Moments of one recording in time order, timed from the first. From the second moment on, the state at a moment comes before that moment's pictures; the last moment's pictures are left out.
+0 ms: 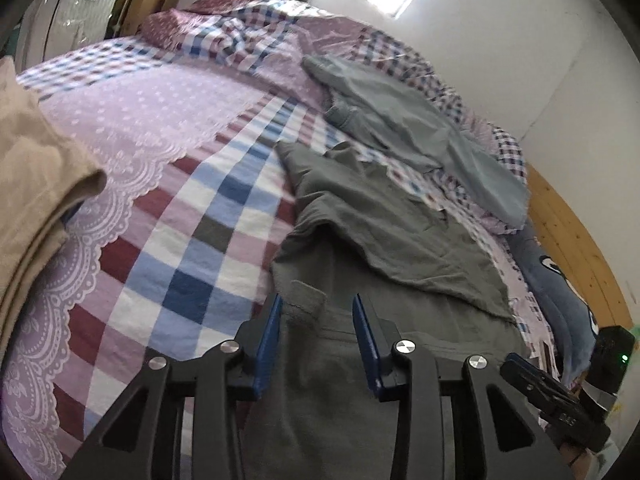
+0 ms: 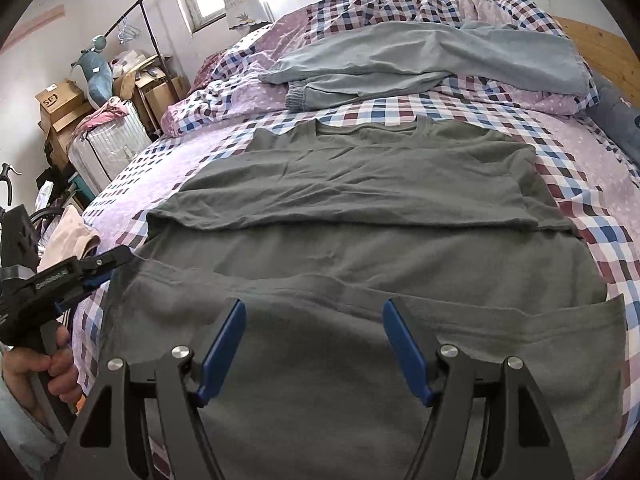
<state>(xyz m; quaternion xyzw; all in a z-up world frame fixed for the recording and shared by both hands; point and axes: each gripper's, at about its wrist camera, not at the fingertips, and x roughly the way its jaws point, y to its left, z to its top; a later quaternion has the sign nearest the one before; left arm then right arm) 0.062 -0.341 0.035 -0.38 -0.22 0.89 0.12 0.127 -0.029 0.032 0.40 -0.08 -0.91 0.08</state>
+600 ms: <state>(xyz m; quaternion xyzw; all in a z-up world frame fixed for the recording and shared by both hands) 0.075 -0.313 0.043 -0.36 -0.11 0.92 0.11 0.126 -0.031 0.030 0.40 -0.08 -0.91 0.08</state>
